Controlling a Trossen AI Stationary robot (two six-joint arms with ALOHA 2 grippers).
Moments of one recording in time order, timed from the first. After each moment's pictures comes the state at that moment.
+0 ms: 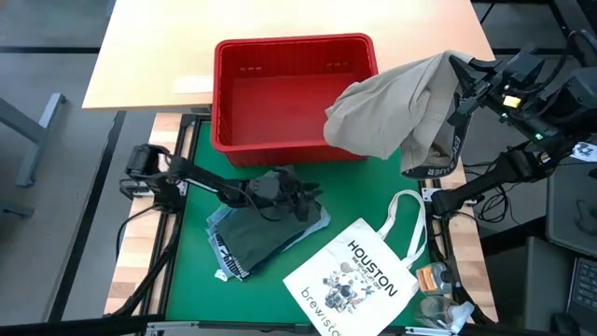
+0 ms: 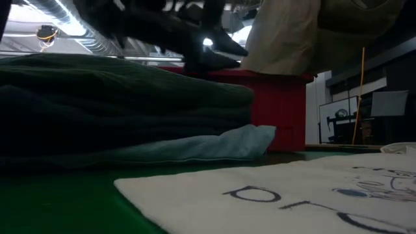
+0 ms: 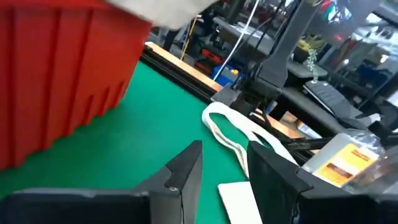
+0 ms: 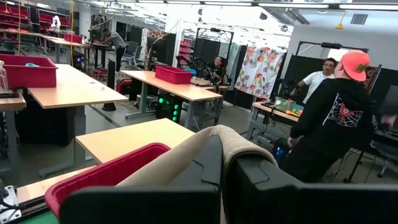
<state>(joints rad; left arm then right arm) -0.08 1.72 0.87 0.67 -0.38 -0.54 0.26 1.20 2.18 -0.85 1.05 -0.28</state>
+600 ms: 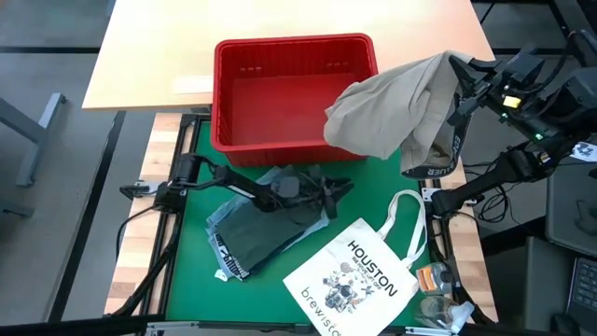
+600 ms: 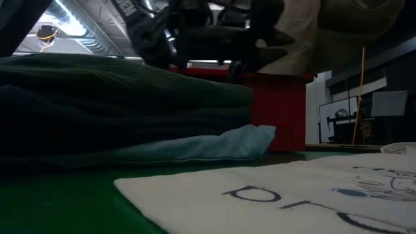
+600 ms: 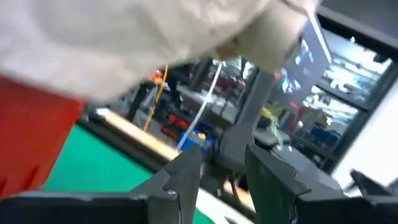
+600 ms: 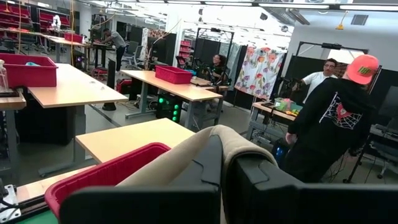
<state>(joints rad) -0.04 2.12 1.19 1.10 -0.35 -0.43 0.25 1.20 2.18 -0.85 1.05 -0.29</state>
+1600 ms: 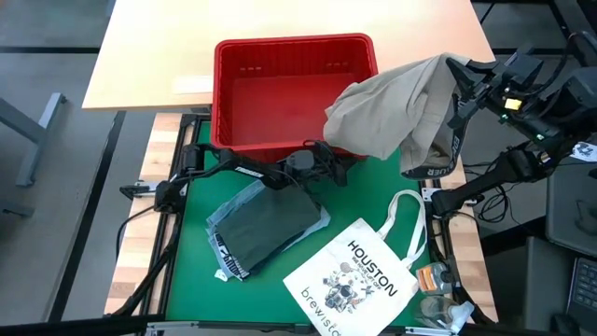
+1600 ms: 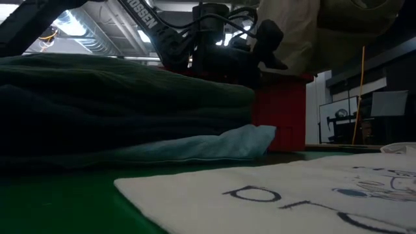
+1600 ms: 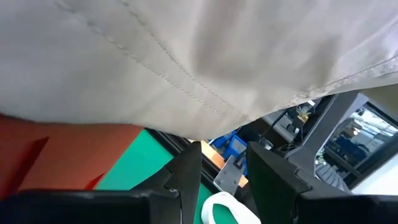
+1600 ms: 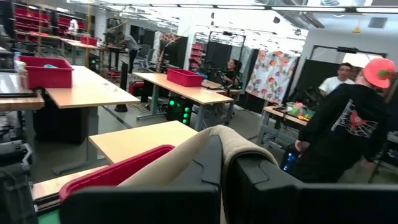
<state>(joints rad) 0.14 2.16 1.33 0.85 -0.27 -0.63 0.25 1.20 2.18 -0.85 1.00 -0.29</state>
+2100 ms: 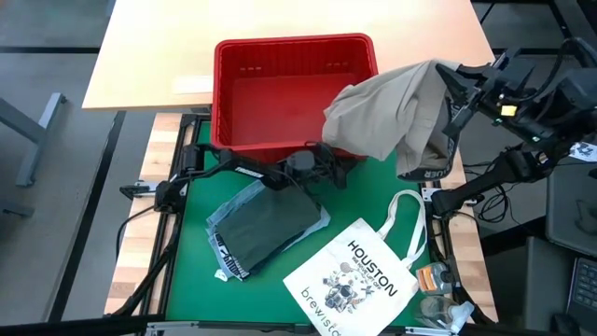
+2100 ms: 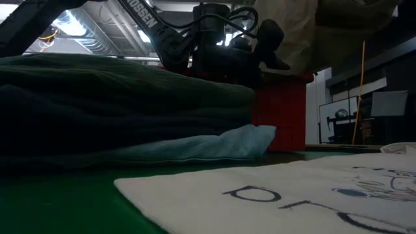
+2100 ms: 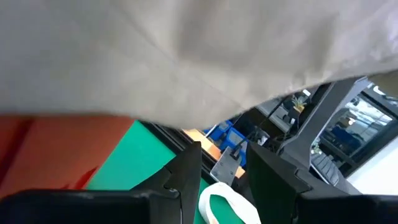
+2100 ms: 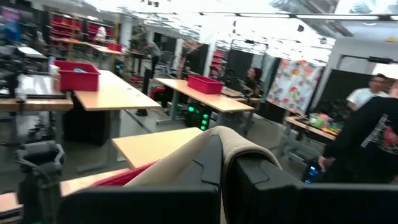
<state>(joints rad) 0.13 2.16 1.33 0.83 -0.23 -0.62 0.25 1.23 2.18 -0.82 0.89 -0.30</state>
